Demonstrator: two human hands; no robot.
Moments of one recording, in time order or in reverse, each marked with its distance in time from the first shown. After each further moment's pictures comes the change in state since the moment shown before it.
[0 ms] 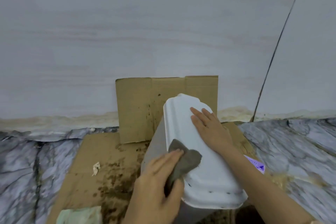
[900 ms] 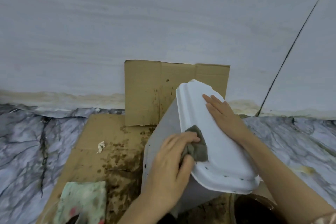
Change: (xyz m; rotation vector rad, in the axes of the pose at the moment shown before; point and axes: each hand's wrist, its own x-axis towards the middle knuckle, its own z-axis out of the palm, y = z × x) left_hand 0.004 -0.005 0.014 -0.223 0.026 0.013; right_hand -0.002 0.006 -0.012 0.092 -0.093 -0.203
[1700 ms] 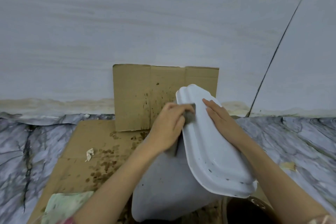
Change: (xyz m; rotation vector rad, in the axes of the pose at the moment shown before) left_hand 0.102 -0.052 0.022 0.120 -0.106 0.114; right_hand -0.008 0.029 -0.011 0.168 0.074 0.106
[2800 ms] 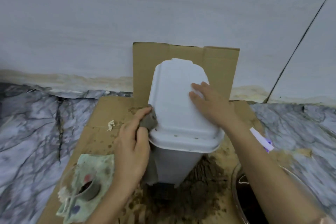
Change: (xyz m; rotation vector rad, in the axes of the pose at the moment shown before) left_hand -0.148 0.050 -0.049 -0.126 0.480 -0.583; right_hand -0.030 -0.074 0.065 -0.264 -0.029 -0.009
